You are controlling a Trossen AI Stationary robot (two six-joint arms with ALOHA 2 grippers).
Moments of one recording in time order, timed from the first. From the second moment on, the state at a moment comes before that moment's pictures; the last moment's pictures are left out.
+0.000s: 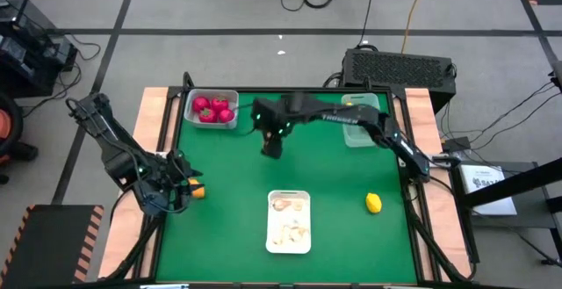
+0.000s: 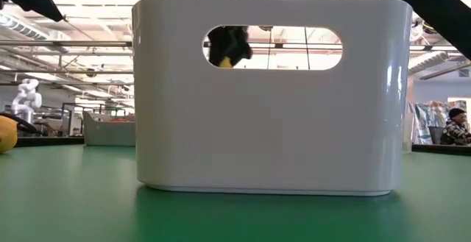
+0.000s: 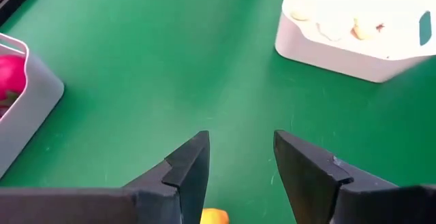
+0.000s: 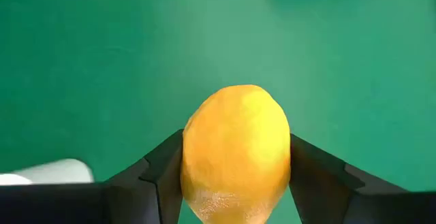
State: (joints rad) left arm -0.85 0.90 0.88 -1.12 -0.65 -1.03; right arm -0.18 2.24 2.27 -1.21 -0.01 0.10
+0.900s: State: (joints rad) left arm -0.75 0.90 0.88 -1.03 -0.79 -1.12; right arm -0.63 1.63 1.50 -1.25 0.06 0.10
